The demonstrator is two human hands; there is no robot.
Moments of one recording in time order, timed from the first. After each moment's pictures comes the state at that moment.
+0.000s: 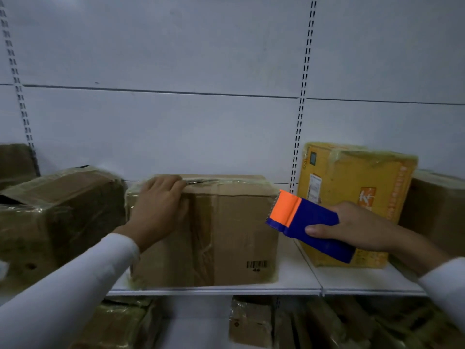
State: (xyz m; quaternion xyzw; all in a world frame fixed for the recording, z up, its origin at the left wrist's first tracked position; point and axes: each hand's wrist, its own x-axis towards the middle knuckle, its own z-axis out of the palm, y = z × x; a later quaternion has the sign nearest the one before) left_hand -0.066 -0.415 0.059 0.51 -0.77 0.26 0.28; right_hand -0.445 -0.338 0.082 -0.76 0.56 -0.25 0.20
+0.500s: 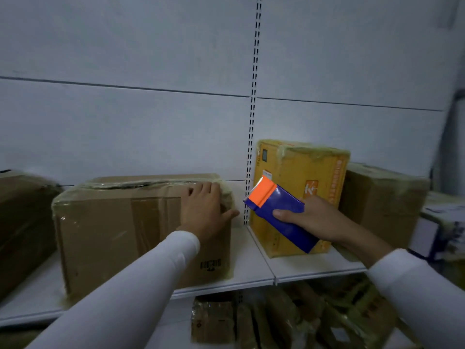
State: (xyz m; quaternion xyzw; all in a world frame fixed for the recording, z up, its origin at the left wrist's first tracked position) left_hand -0.249 -0.442 0.039 0.51 -0.79 0.18 0.29; right_hand -0.476 -0.321 0.074 -0.66 0.65 -0.34 0.16
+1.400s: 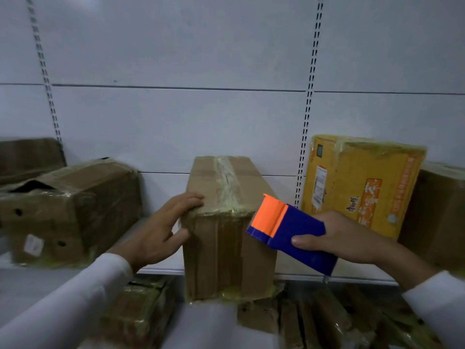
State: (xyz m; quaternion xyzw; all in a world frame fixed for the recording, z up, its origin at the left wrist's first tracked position) left_hand -0.053 -0.365 0.013 0.32 -0.86 -0.02 0.39; right_hand -0.418 -0.309 0.053 -0.79 0.46 -0.29 0.30
